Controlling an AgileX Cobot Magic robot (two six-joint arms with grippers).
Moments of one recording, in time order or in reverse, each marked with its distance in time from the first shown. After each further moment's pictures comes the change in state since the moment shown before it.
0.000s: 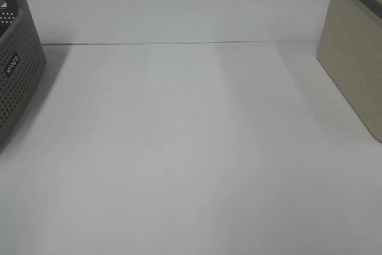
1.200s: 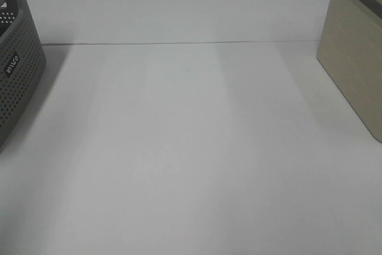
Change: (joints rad) left arm 0.000 0.686 -0.438 -0.035 0.124 0.554; right arm 0.000 0.000 0.000 0.000 0.000 0.000
